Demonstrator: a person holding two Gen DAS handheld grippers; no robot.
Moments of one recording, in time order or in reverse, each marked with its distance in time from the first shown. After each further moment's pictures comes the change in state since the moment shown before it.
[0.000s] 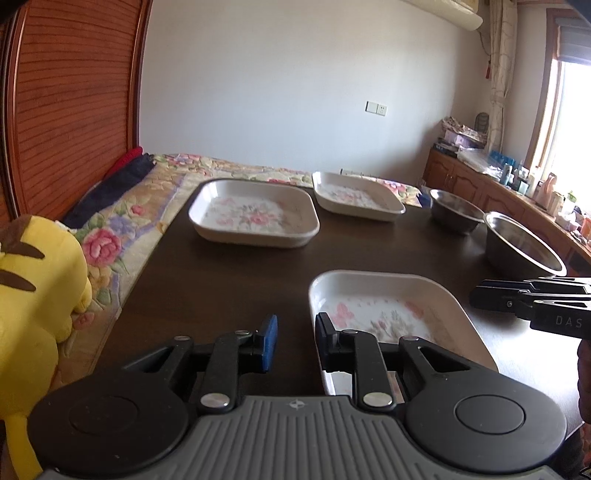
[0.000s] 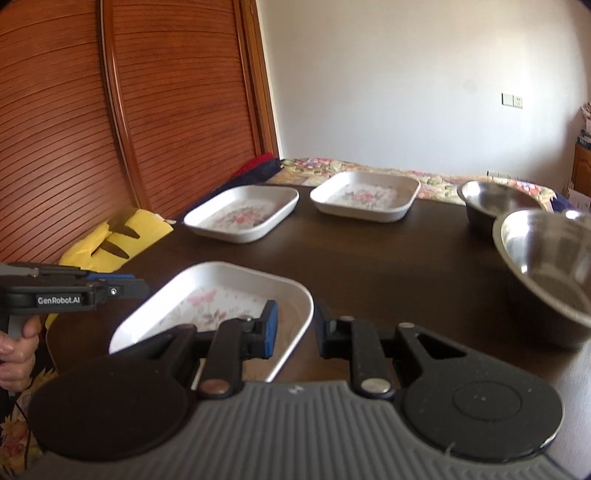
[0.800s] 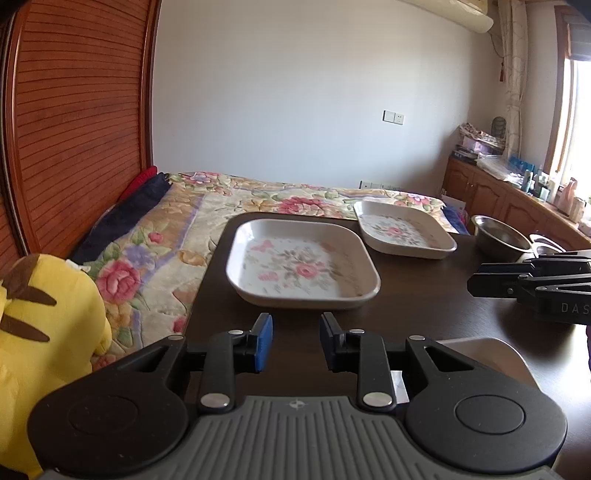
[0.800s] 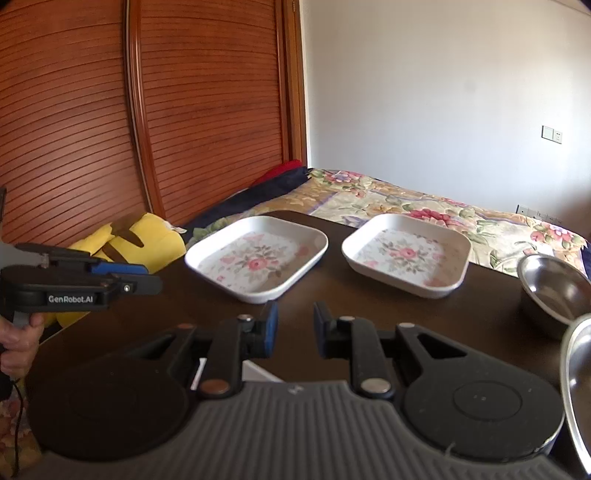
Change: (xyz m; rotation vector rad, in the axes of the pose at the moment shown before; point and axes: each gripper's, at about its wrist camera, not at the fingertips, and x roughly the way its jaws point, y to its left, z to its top) left arm 0.039 0.038 0.046 0.029 -0.031 0.060; right arm 0.067 0.015 0.061 -0.126 0.006 0.059
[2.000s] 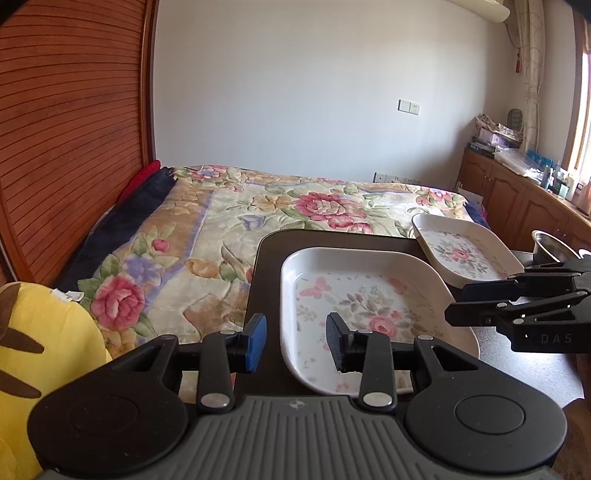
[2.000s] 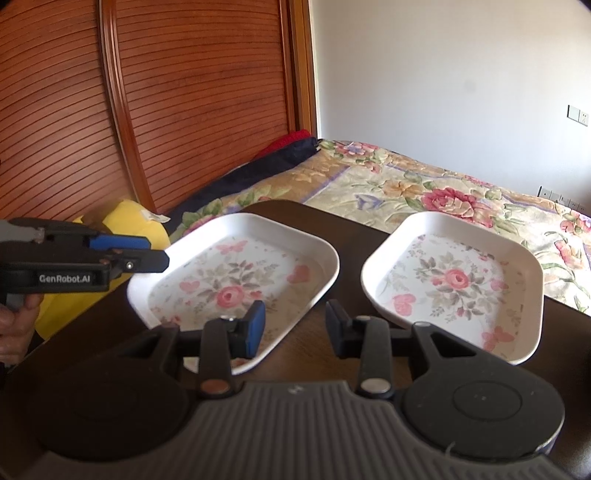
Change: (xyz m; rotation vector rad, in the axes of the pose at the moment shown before) left arm 0.086 0.047 0.045 0.007 0.045 0.015; right arm 0.105 -0.007 0.034 0.004 0.114 0.041
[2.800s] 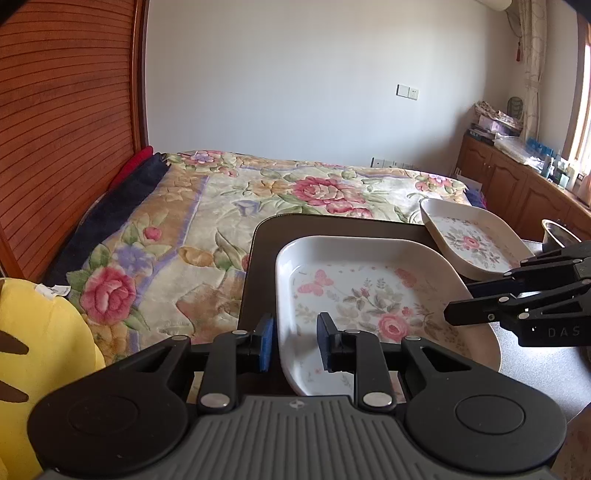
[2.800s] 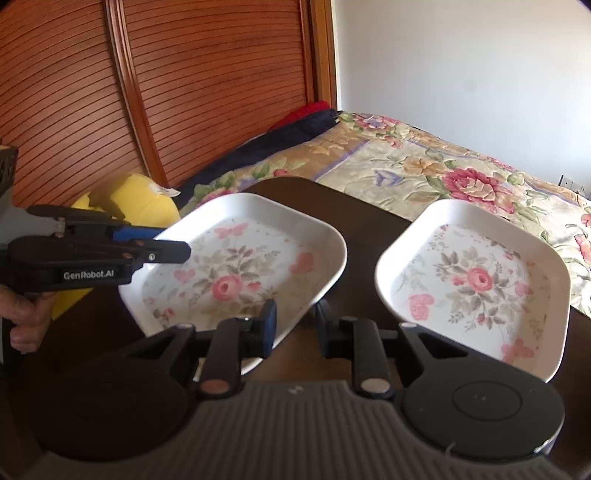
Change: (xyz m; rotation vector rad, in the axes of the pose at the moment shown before) left arm 0.024 0.004 0.001 0.000 0.052 -0.015; right arm 0.022 -0.006 0.012 -0.037 0.107 0.058
